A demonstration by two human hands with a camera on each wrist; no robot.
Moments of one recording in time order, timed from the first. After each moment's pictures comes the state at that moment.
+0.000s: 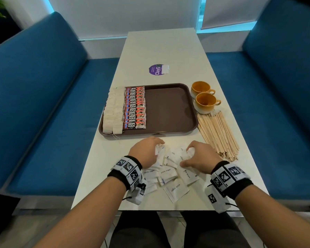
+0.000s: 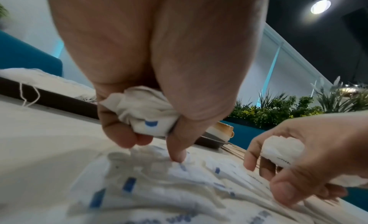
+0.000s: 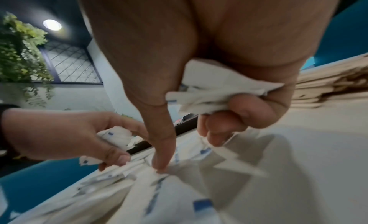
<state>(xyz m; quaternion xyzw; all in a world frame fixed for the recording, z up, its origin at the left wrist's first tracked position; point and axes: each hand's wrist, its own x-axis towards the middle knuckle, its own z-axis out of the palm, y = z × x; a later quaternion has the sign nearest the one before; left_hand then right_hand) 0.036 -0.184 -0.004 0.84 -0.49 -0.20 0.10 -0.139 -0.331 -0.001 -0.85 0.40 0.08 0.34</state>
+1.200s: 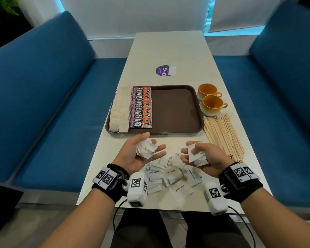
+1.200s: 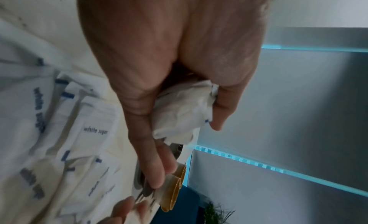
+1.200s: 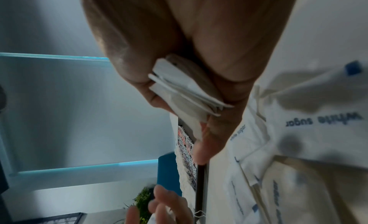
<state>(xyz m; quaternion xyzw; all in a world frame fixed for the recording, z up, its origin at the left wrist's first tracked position) 0.037 -0.143 0.024 0.40 0.05 -0.54 0.74 -0.135 -0.323 0.013 -0.37 0.40 -0.05 0.84</state>
